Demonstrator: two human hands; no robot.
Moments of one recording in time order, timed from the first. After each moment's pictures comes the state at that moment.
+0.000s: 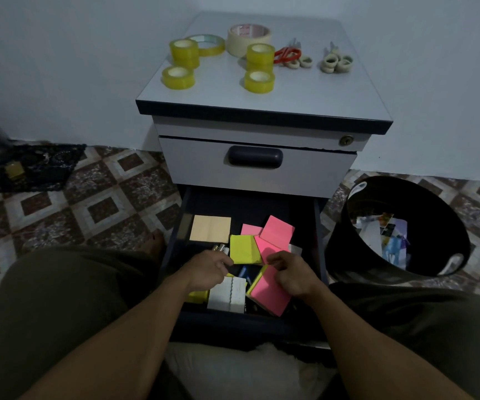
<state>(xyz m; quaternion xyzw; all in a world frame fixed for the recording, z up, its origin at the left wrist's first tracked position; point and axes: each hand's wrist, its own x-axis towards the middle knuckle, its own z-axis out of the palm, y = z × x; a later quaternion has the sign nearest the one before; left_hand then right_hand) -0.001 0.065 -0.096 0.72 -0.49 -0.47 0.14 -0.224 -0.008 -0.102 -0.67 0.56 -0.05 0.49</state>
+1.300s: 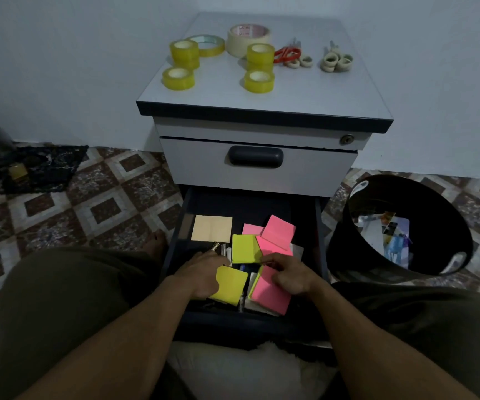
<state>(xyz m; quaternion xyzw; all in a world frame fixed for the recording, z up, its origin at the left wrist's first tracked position) 0.006 0.071 -0.104 0.71 -0.61 -0.35 -0.02 -0.221 -0.012 -0.096 -0.68 0.50 0.05 0.53</state>
